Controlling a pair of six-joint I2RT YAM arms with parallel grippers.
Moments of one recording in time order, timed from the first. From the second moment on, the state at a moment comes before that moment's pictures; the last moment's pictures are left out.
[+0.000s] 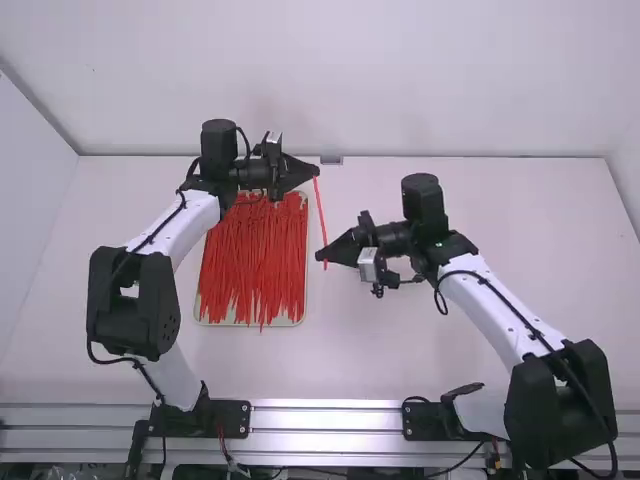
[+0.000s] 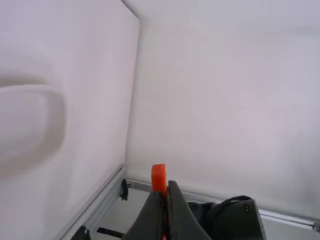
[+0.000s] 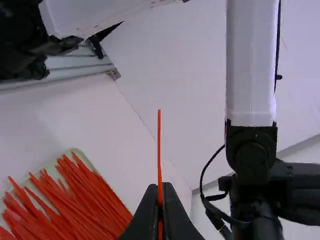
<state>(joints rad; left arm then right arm) -0.10 1.81 1.33 0.09 1.17 -1.27 0.36 1.41 0.94 -0.06 -1.43 -1.48</state>
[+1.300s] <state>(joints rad) -0.11 1.81 1.33 0.19 1.25 -1.15 0.38 1.41 0.91 0.21 -1.52 -1.14</state>
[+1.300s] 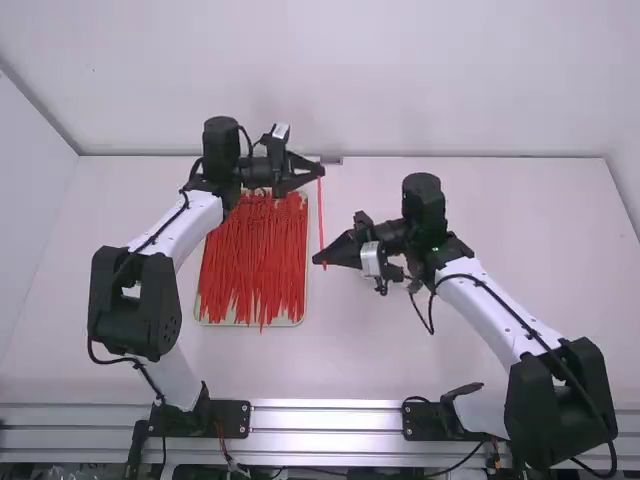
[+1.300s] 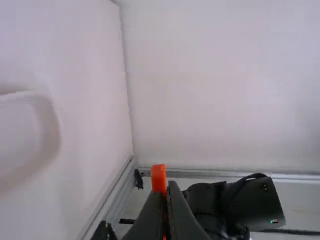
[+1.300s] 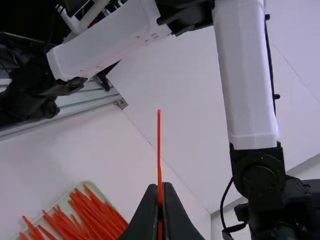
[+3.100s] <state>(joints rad) -0.11 1.81 1.33 0.91 1.52 -0.56 0.43 1.42 0.90 0.74 -1.05 1.07</state>
